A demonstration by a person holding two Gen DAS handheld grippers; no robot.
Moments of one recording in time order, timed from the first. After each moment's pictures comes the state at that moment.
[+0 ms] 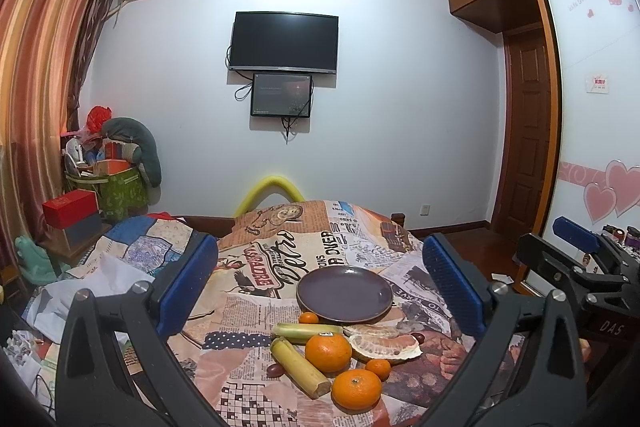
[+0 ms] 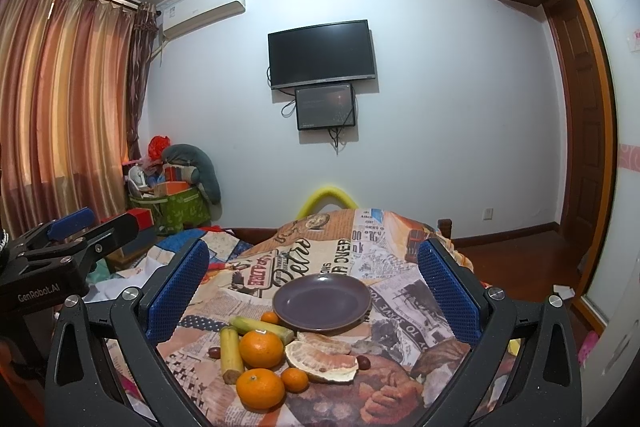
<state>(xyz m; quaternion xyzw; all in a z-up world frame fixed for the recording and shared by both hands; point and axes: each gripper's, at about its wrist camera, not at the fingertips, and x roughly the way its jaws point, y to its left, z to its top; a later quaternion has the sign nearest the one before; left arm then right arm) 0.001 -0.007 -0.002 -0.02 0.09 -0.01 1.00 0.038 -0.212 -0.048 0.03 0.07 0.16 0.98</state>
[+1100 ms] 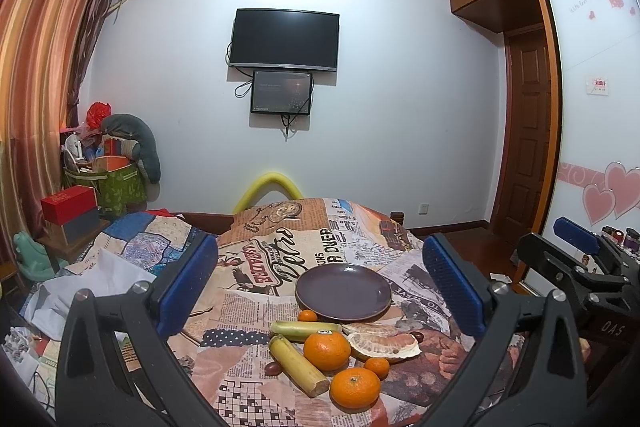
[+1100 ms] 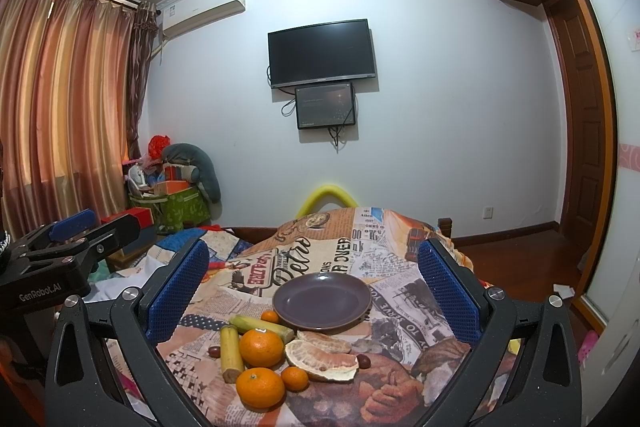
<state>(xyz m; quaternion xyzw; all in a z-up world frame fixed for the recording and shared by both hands) 0.002 0.000 -0.004 -0.03 0.09 -0.01 1.00 0.038 -0.213 -0.046 0.03 0.07 0.16 0.98</state>
